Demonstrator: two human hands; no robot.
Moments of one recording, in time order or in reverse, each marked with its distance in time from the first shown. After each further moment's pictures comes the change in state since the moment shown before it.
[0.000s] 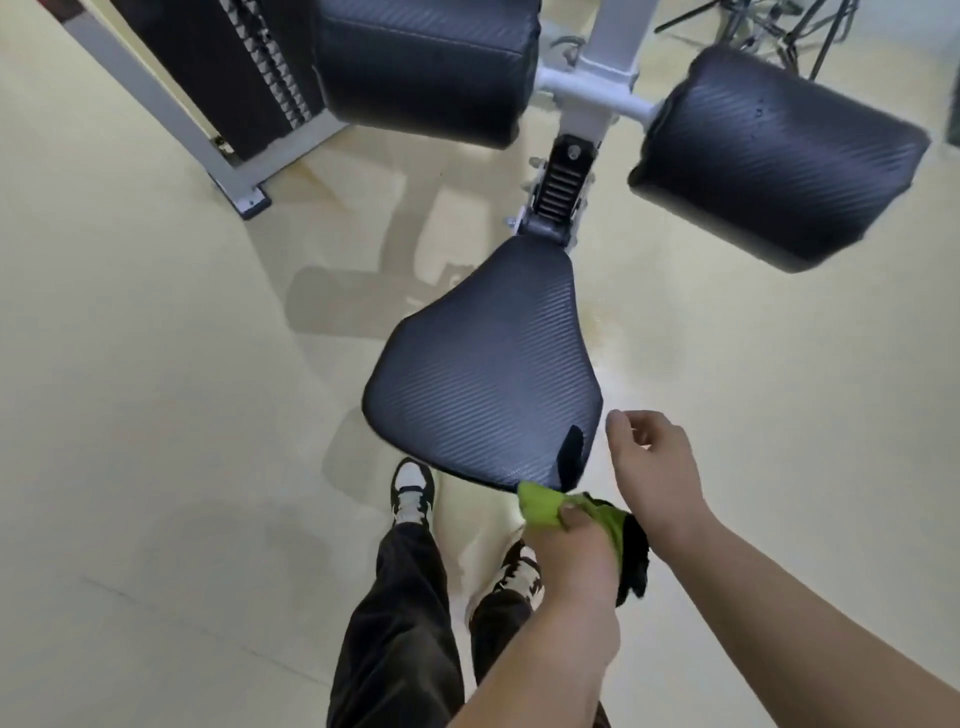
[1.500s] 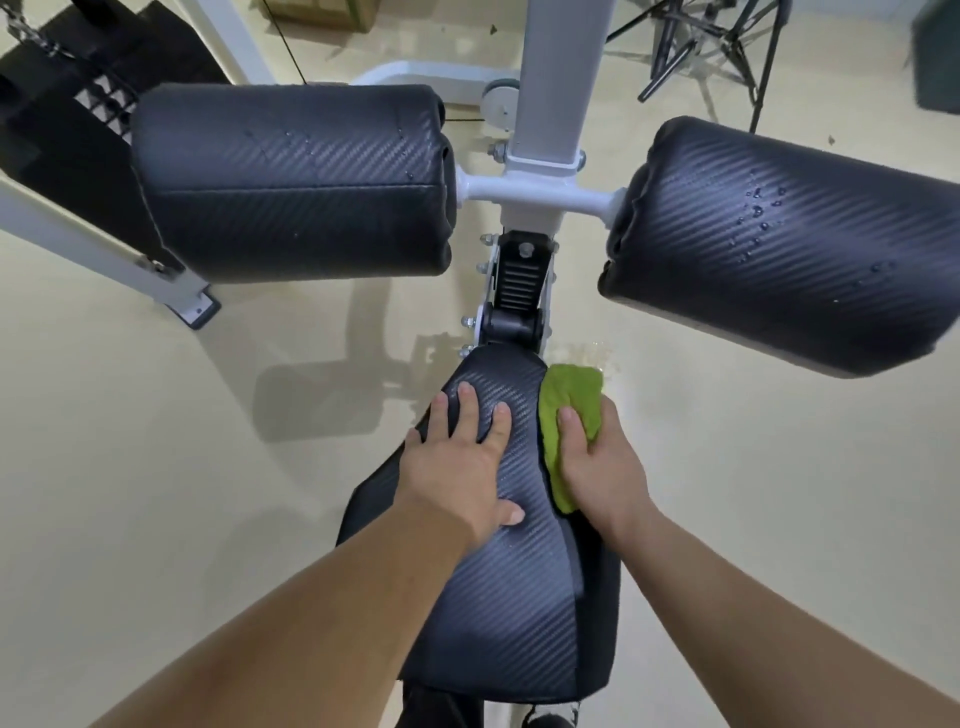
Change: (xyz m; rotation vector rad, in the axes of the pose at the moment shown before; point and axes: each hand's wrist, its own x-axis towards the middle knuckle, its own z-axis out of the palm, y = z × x) left_hand 0.136 0.238 0.005 2.098 -0.020 0.859; right_hand 0.153 -0.069 0.052 0.059 -0.040 -0.088
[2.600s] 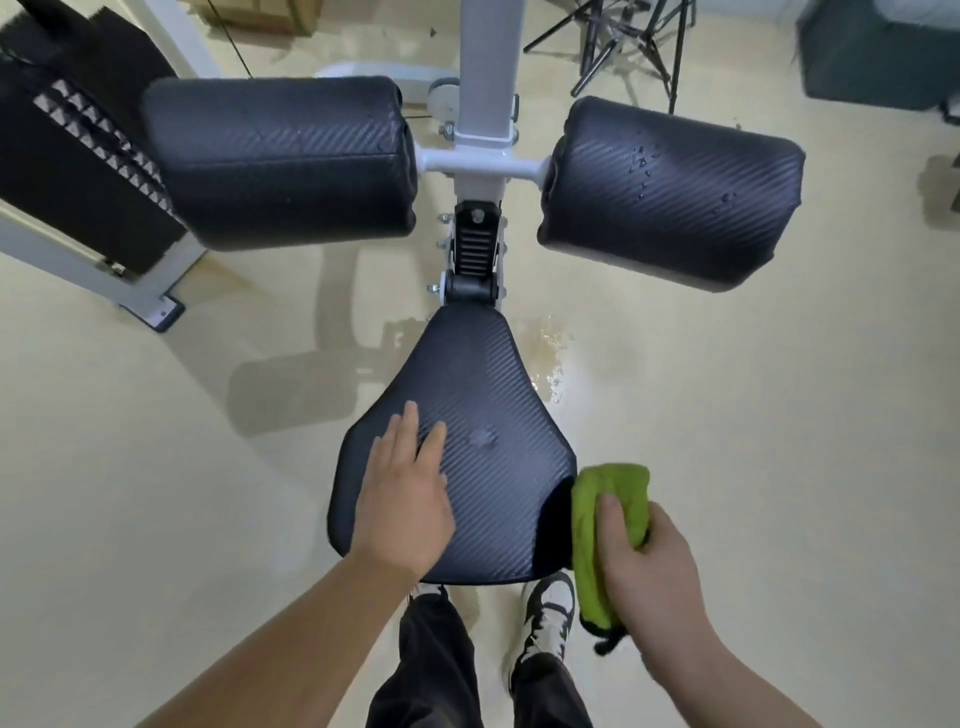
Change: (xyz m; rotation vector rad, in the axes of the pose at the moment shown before) left_hand -0.091 -0.003 0.078 -0.330 0.386 -0.005; right_hand -0.197 0.034 -0.048 0.131 0.216 0.304
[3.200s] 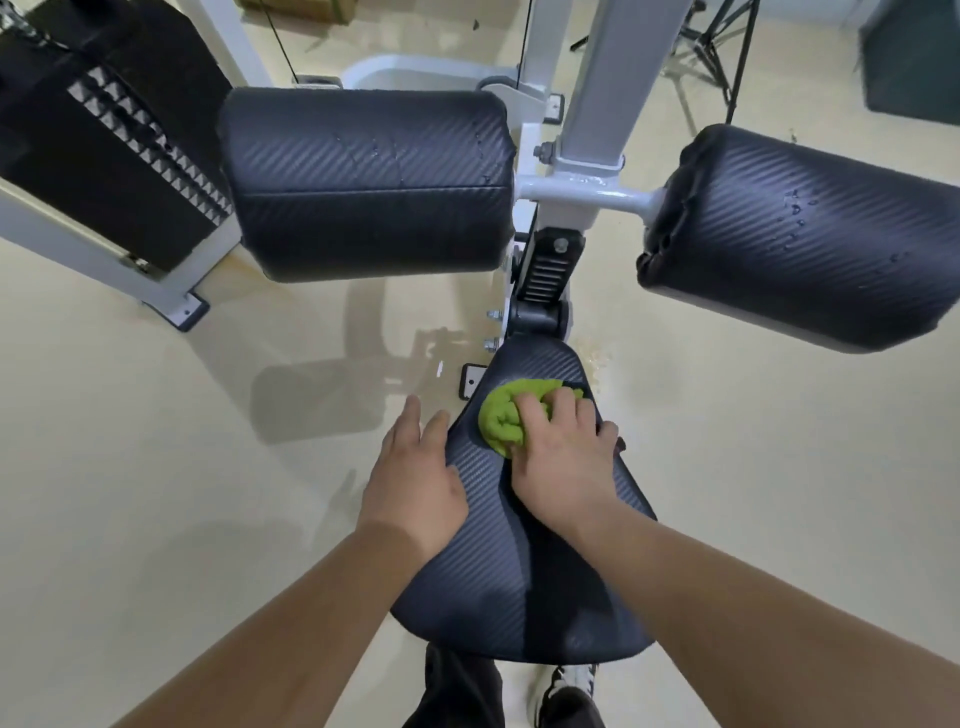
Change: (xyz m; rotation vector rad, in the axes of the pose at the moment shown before) left_hand 0.063 -0.063 -0.048 -0.246 -0.092 -0.166; right_hand 0.106 -0.085 0.159 -0.949 0.016 -0.752
